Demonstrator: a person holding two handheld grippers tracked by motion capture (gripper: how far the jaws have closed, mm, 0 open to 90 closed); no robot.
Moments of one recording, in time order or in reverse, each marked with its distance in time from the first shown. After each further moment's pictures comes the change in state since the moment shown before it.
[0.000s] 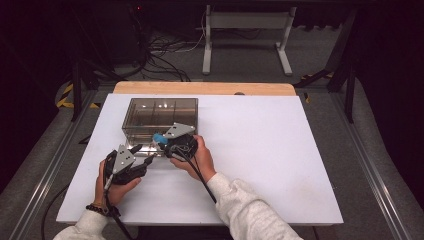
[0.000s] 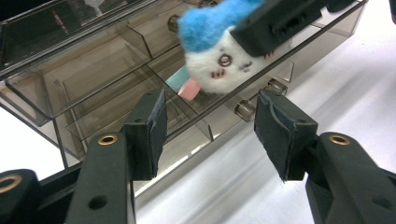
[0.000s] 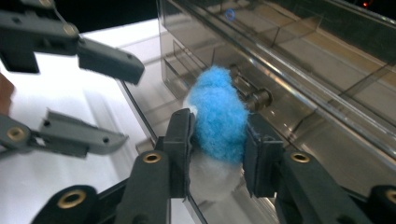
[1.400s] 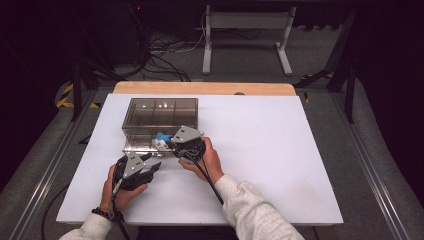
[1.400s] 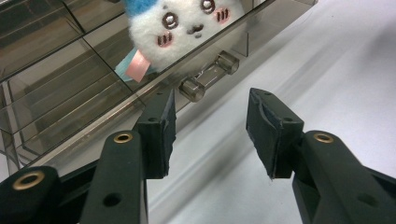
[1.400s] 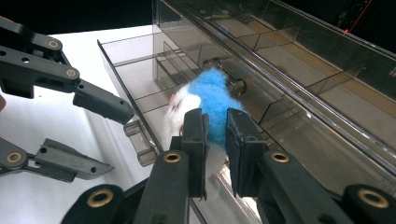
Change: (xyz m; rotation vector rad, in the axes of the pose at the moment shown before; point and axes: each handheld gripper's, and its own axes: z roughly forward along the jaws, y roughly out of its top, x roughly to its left) left arm -0.020 -0.005 0.011 0.076 -0.059 0.023; right arm -0.006 -0.014 -0.016 -0.046 -0.042 -0.074
